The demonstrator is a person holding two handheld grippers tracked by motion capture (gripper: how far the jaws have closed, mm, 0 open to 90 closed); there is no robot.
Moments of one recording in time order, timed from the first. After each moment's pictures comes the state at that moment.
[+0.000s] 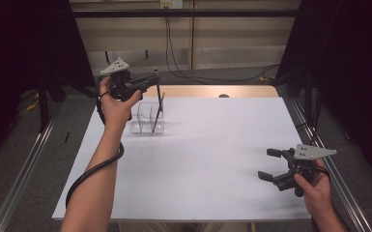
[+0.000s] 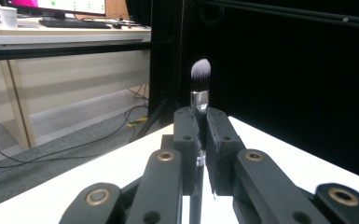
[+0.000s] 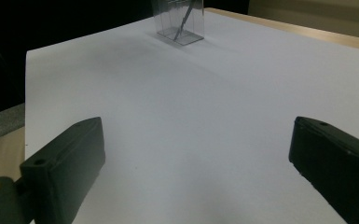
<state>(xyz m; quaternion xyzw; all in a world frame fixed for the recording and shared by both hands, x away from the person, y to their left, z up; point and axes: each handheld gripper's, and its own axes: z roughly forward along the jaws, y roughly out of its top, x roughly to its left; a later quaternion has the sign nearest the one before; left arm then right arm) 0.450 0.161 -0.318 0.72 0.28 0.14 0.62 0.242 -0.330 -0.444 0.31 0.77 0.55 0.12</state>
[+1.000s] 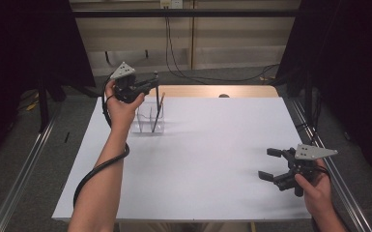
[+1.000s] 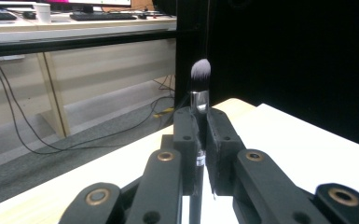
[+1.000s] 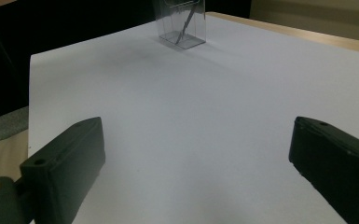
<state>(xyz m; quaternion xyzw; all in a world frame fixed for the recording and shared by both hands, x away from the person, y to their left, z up) 0.462 0.155 -0.341 0.73 0.30 0.19 0.59 0.242 -0.332 -0.444 0.31 0.76 0.56 0.12</state>
